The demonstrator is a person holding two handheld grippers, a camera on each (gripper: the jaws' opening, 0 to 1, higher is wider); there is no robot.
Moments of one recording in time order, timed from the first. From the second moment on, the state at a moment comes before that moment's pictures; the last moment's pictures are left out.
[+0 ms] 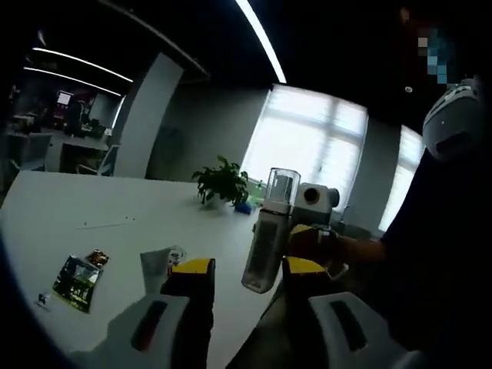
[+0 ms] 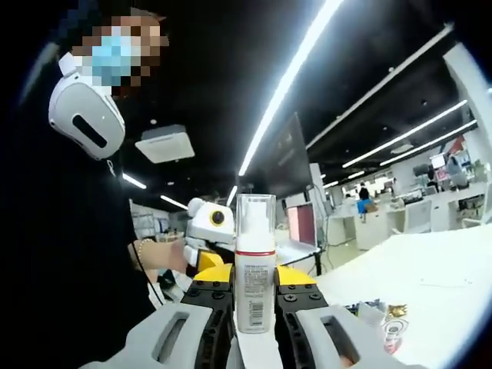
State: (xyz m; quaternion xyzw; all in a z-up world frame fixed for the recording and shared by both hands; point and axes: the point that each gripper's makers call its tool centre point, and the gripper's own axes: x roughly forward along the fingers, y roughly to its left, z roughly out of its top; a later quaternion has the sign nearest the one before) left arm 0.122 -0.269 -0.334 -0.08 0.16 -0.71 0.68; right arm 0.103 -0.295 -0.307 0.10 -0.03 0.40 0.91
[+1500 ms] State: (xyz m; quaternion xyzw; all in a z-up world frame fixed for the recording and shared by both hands) left arm 0.165 -0.198 -0.430 -0.01 0.20 -0.56 0.80; right arm 0.150 -0.355 -0.459 0.03 0.02 0.33 0.94
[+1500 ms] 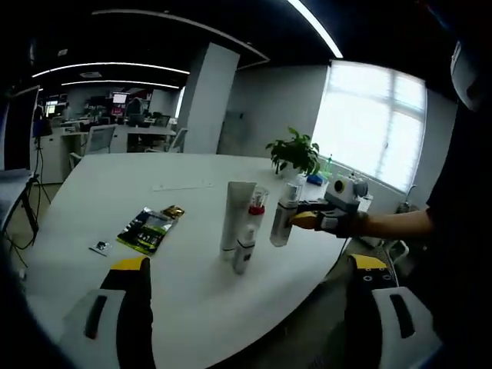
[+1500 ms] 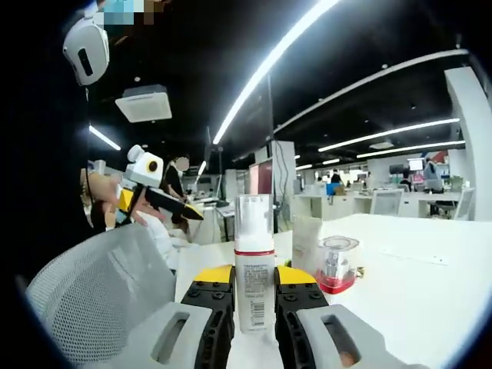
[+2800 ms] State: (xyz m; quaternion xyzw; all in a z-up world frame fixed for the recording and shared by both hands) left arm 0.172 -0.207 -0.472 0.01 0.24 -0.54 0.81; right arm 0.168 -0.366 -0.543 0.01 0.04 0.36 0.93
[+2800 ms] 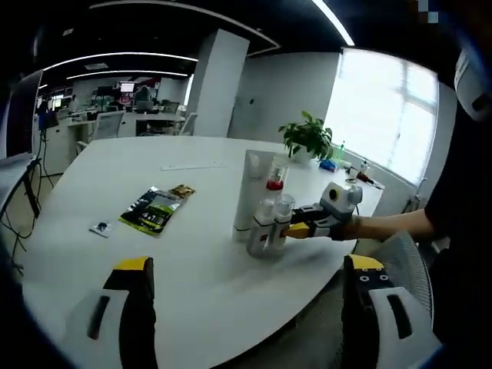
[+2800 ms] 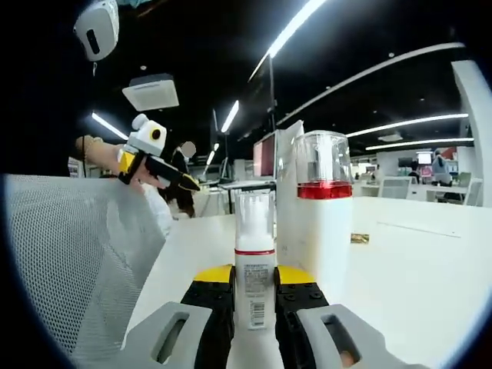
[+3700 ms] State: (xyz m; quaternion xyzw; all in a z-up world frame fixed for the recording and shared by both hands) left arm 0.180 -0.208 -0.497 0.00 0.30 -0.53 0.79; right arm 0.150 -0.366 -0.581 -0.01 0.19 0.35 0.92
